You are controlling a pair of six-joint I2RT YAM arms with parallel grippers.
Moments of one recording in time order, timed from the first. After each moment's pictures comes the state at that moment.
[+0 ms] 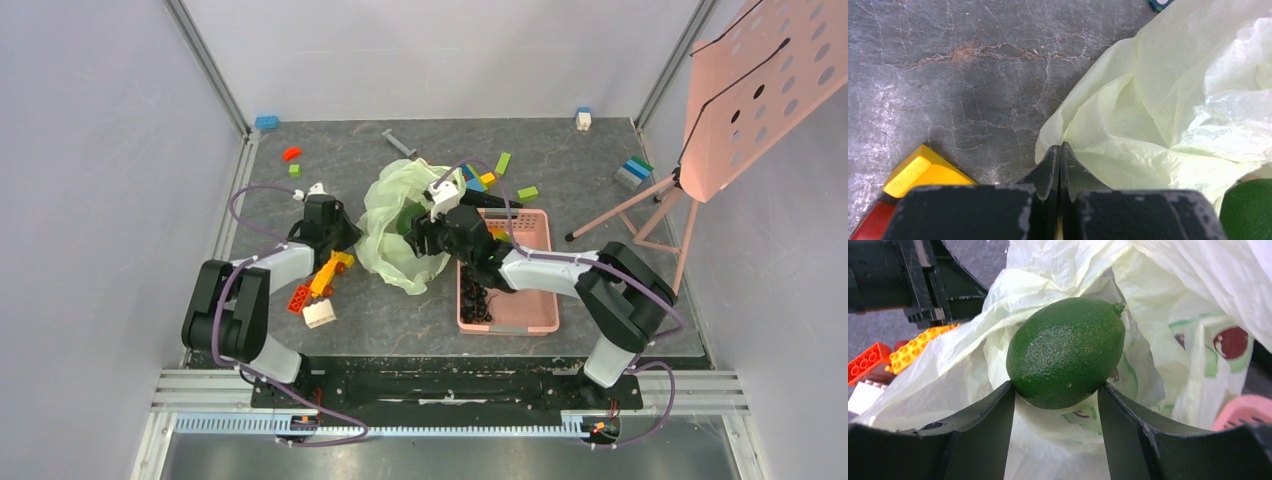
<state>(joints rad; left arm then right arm) -0.20 1.54 0.69 0.15 0.00 -0.69 0.83 1.73 0.94 0.46 0.10 0.23</state>
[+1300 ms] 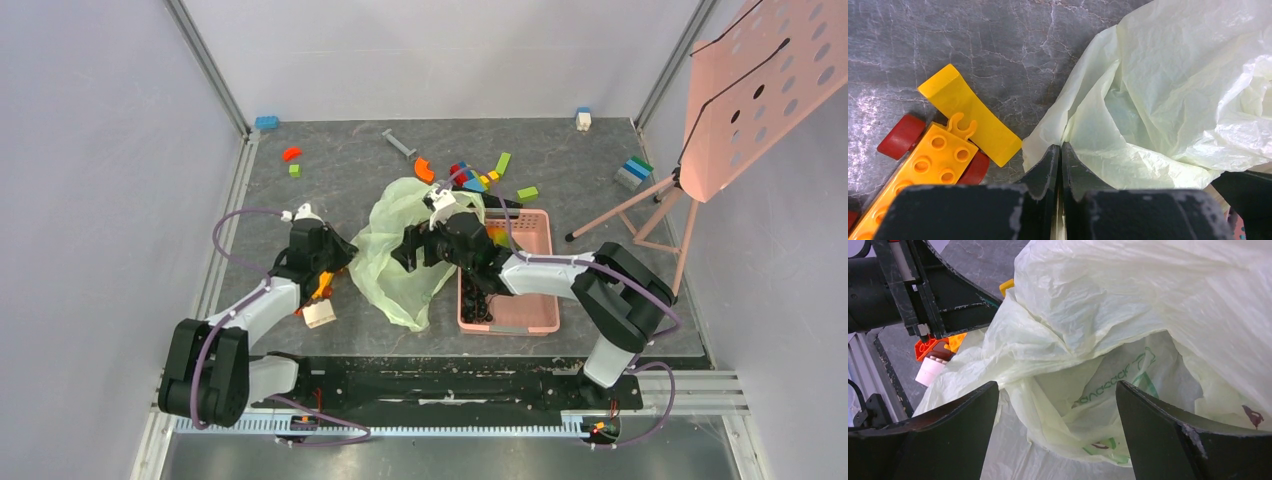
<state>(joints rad) -0.20 1.22 0.47 0.11 0.04 -0.72 0.84 1.71 0.86 0.52 -0.07 0.38</state>
